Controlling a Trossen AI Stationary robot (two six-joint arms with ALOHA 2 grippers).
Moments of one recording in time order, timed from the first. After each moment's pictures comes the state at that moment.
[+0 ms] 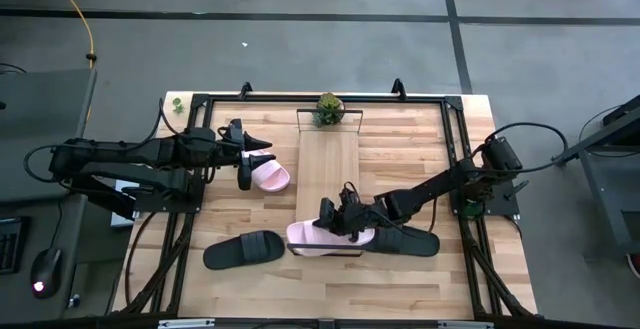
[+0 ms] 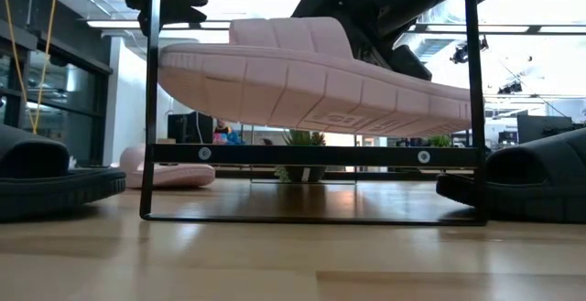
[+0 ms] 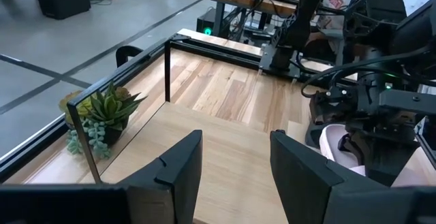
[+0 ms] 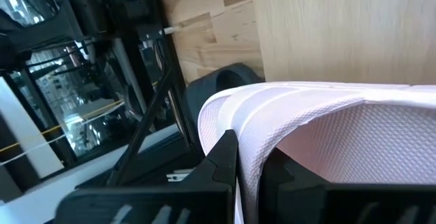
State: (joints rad) left arm 0.16 0.75 0.60 -0.14 -0.20 -0.19; right arm 0.34 1.79 1.03 0.25 0.25 1.96
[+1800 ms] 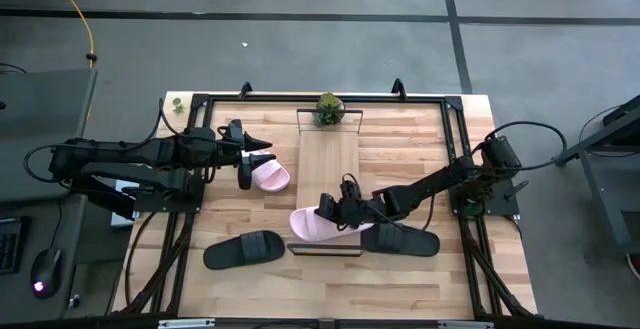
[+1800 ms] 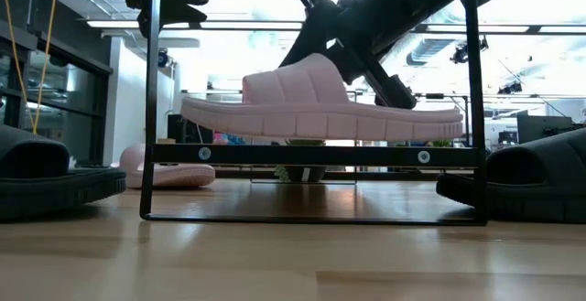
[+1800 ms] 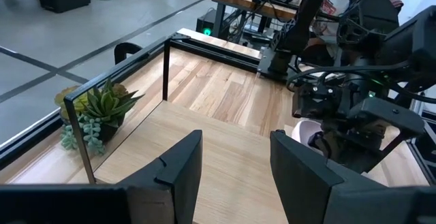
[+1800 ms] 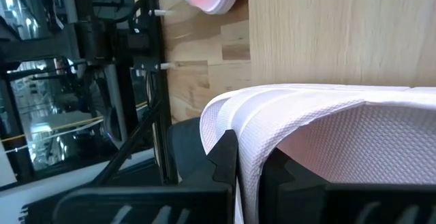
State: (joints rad) left arm 0.16 0.76 0.60 -0.13 -0.20 -0.24; right arm 0.30 1.79 1.03 0.18 0.35 1.79
